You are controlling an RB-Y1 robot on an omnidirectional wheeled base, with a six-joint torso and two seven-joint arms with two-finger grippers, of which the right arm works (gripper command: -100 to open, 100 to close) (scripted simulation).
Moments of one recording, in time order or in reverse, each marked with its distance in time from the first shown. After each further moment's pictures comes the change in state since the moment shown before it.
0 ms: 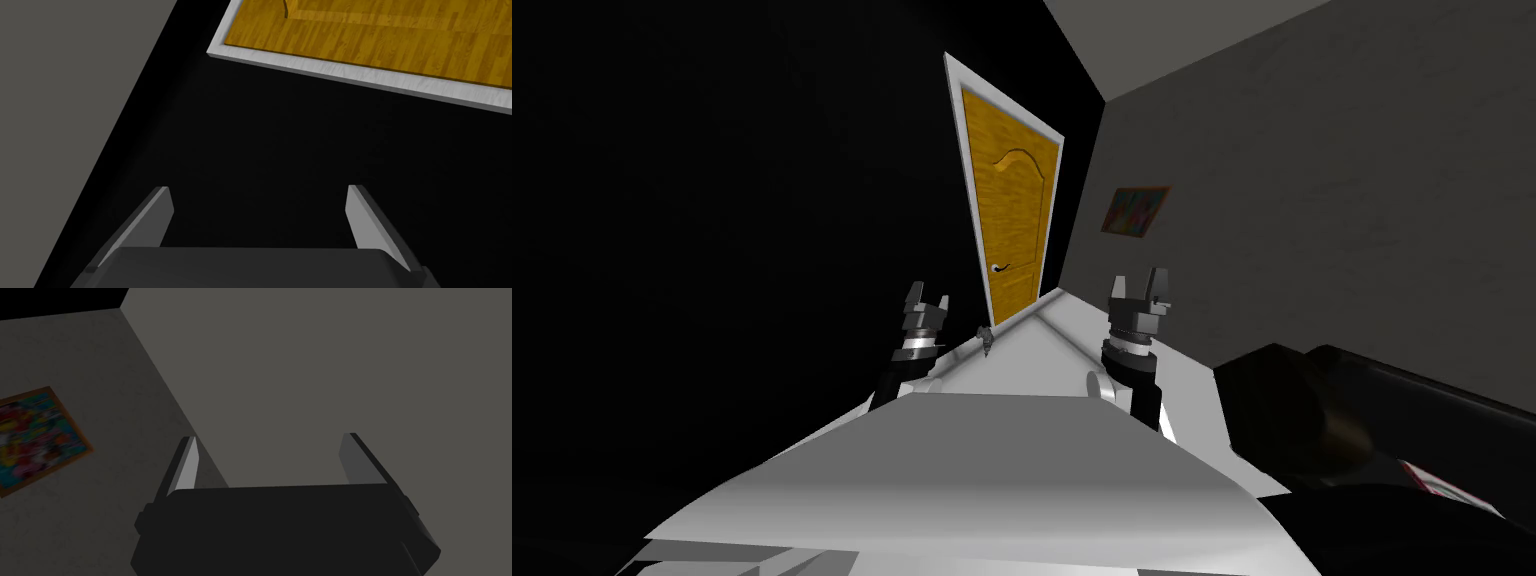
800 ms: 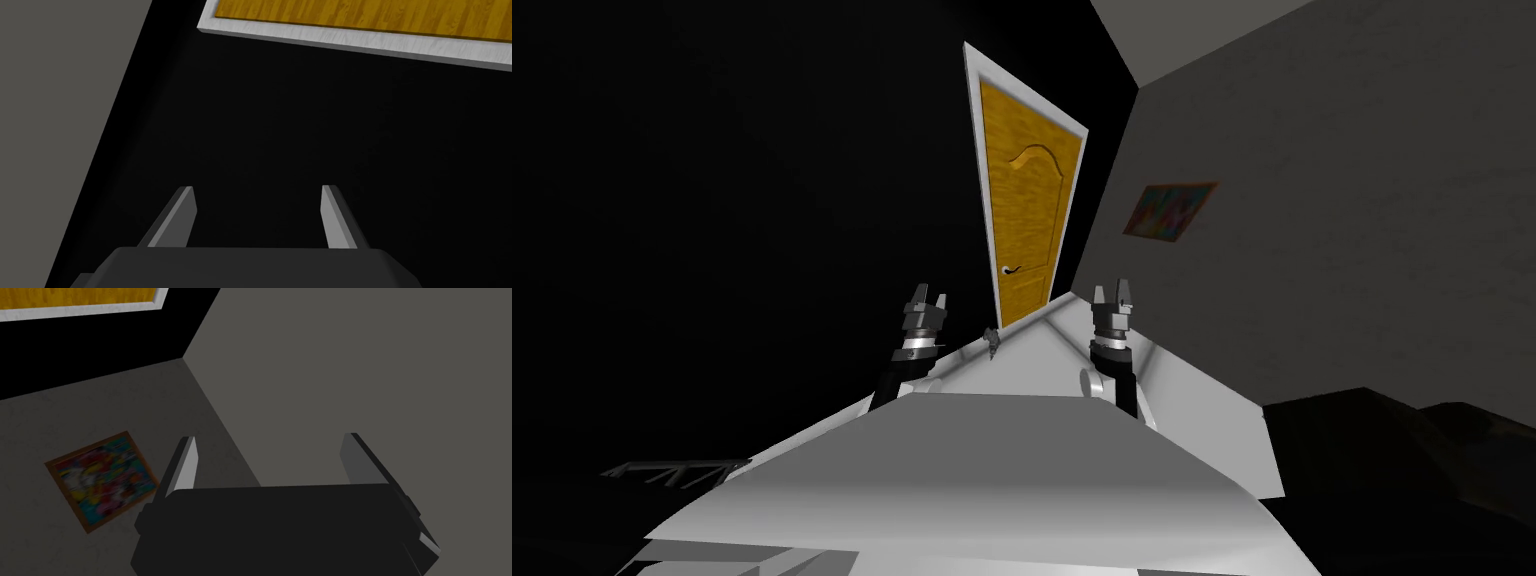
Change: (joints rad) arm -0.068 -0.057 0.001 0.193 -0.027 -0.014 -0.004
